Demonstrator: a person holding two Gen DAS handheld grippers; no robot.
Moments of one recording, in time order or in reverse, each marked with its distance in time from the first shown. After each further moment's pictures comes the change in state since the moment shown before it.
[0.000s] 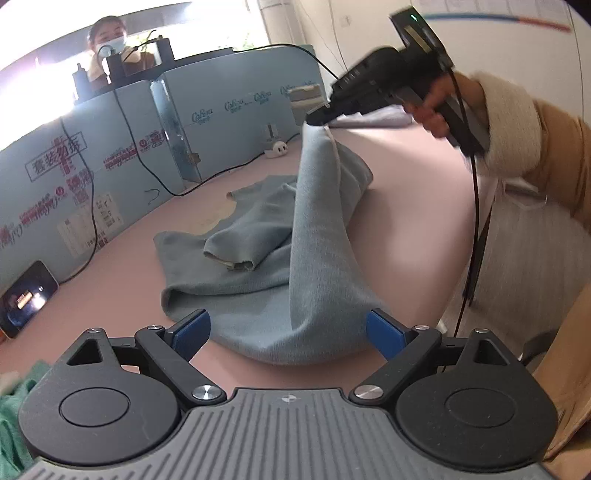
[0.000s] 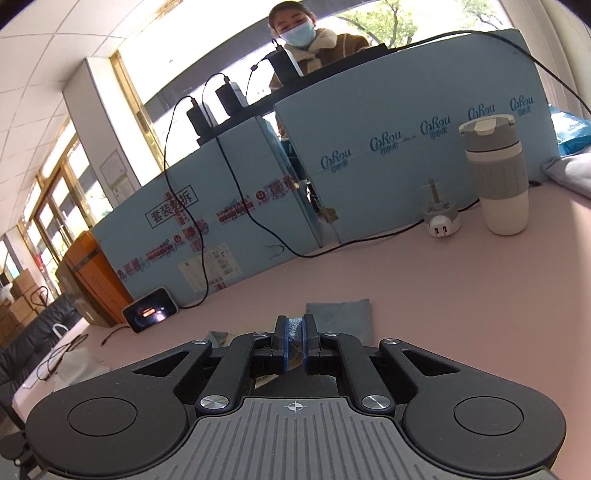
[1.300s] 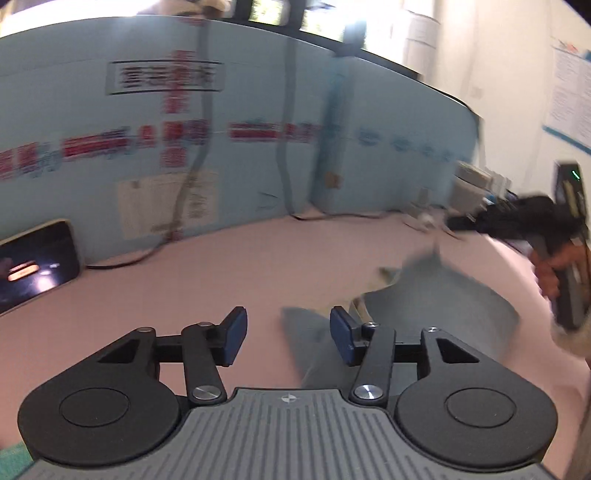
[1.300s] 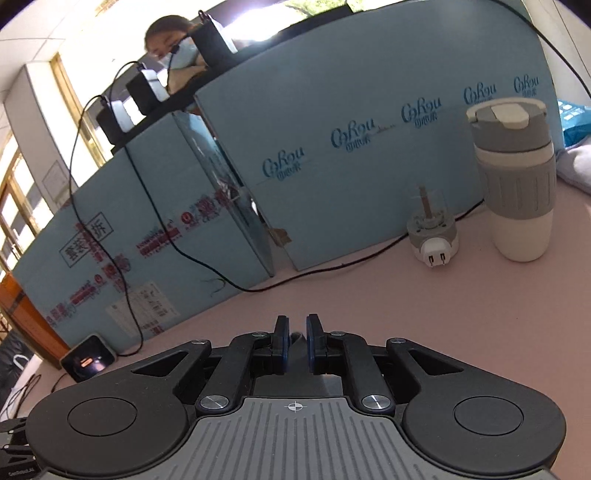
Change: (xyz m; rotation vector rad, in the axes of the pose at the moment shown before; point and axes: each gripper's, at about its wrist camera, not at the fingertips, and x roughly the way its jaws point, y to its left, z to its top) left arm 0.139 0.219 0.038 -0.538 -0.048 0.074; right arm 0.122 -0.021 0.061 0.096 0.033 -0.160
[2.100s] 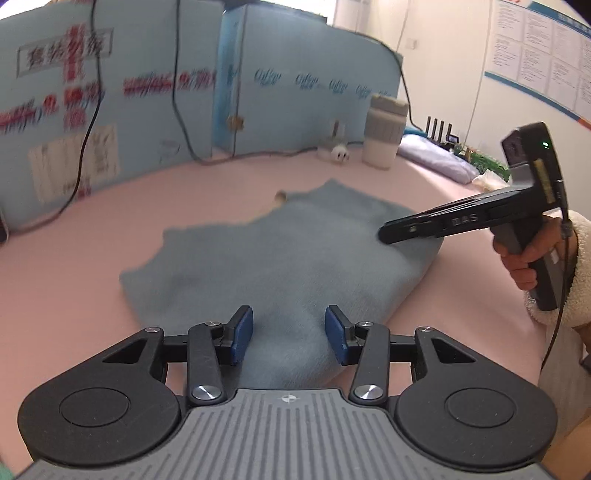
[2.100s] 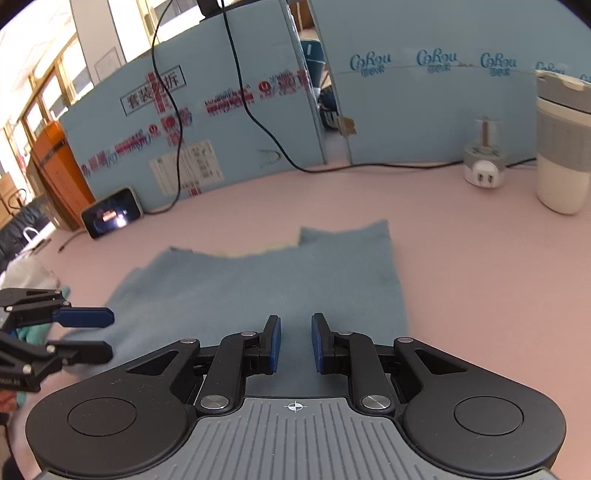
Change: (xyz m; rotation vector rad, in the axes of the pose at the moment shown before) left arm -0.013 -0.073 -0.063 0.110 0.144 -0.207; right arm -0.036 0.027 -0.085 -0.301 0.220 0.059
